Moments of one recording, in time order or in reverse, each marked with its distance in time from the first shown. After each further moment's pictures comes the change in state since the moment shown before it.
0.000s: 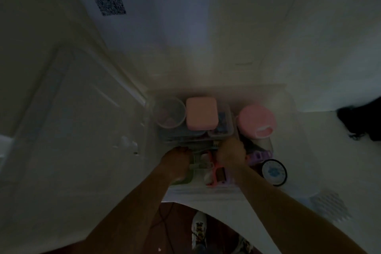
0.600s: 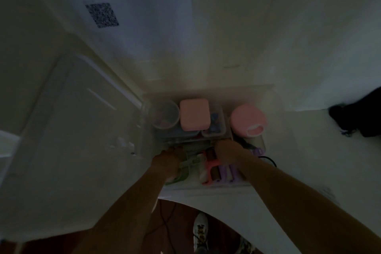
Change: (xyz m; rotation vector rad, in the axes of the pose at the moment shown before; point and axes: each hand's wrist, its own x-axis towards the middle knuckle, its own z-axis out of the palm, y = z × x) left_hand -0.014 -0.003 -0.004 -0.040 -0.089 -0.164; right_hand 0.025 0.027 -0.014 -0.366 -0.139 -0.557
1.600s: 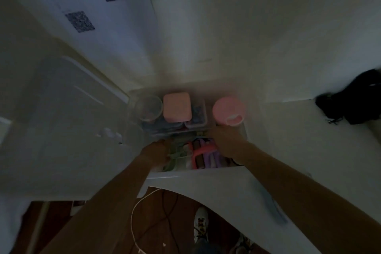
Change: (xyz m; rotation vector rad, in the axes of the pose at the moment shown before) left_hand -0.032 0.039 -0.028 0.068 0.003 -0.027; right_hand -0.075 0.032 -0.049 0.003 0.023 -0.091
